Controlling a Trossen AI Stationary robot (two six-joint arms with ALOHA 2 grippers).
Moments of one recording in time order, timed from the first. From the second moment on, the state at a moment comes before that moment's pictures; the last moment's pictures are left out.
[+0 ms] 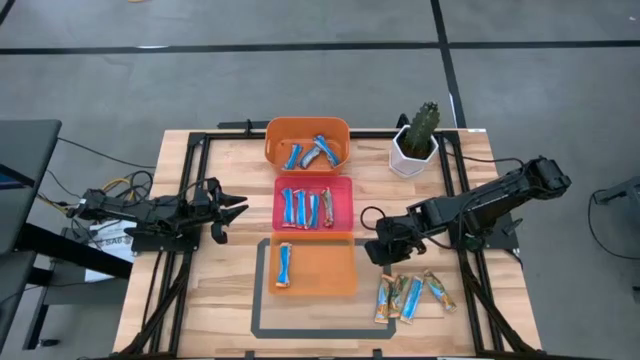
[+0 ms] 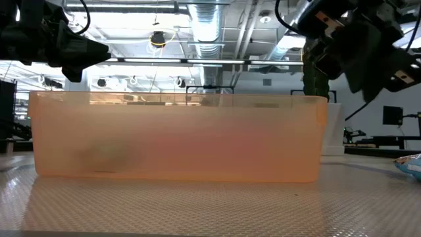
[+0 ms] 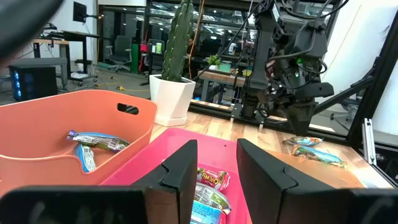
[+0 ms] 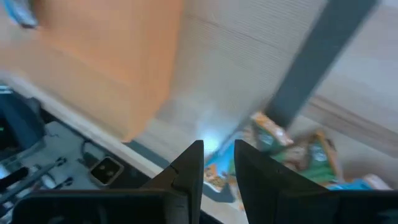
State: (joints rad) left arm -0.20 0.02 0.01 0.09 -0.45 -0.13; right arm 0.26 1.35 0.82 -0.57 -0.29 1.52
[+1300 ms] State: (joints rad) left arm -0.20 0.02 0.01 0.09 -0.45 -0.13; right arm 0.85 1.30 0.82 -1.11 -0.18 1.80
